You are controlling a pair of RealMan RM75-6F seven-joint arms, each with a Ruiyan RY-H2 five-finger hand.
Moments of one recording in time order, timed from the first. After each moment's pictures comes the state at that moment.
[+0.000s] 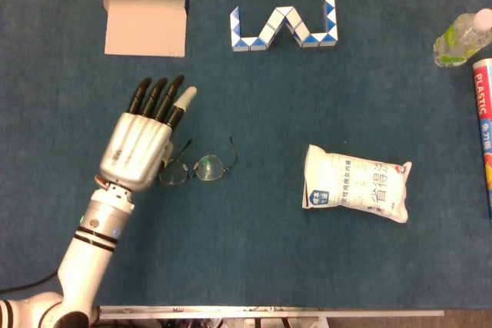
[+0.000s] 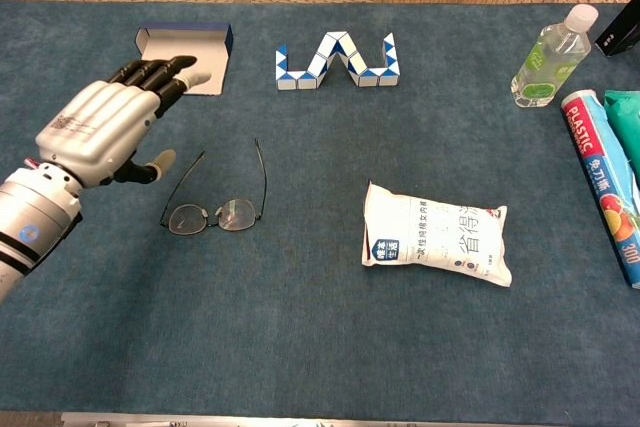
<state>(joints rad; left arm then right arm) -0.45 -1.55 0.00 -1.78 1.33 1.34 0.65 0.01 -1.04 0.08 -1.61 -1.63 1.70 0.14</state>
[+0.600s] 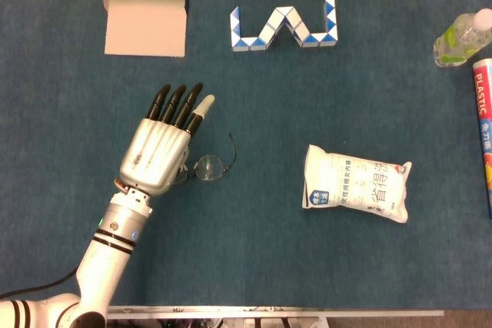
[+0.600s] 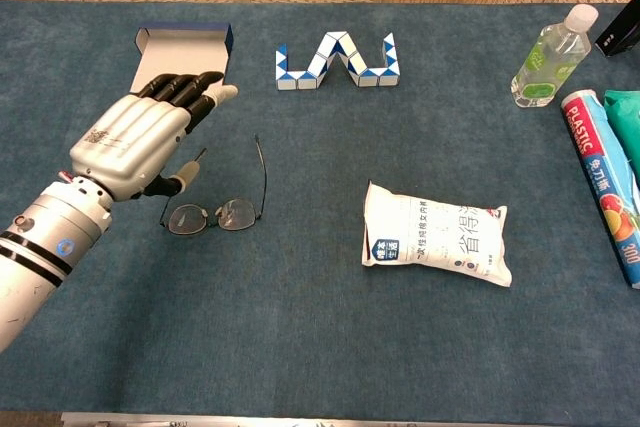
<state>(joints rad) -0.45 -1.63 -0.02 -1.75 1.31 1.31 0.72 0.00 -1.04 0.09 -1.61 -1.64 1.72 0.15</state>
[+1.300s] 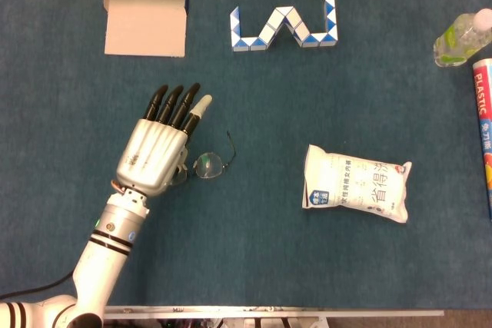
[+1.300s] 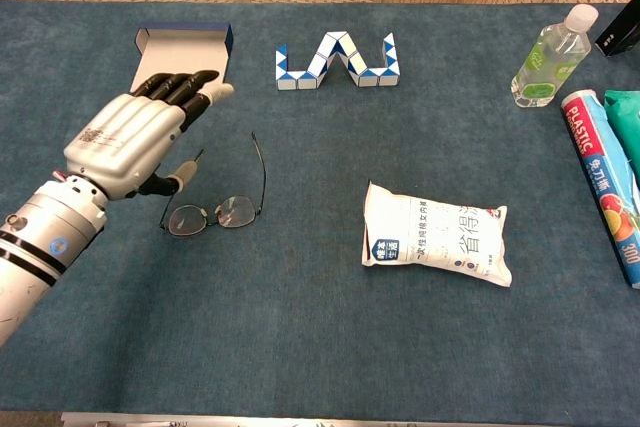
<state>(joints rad) -0.43 -1.61 -0.03 -1.77 1.32 1.30 0.72 0.00 -1.04 0.09 -1.61 -1.64 1.71 0.15</state>
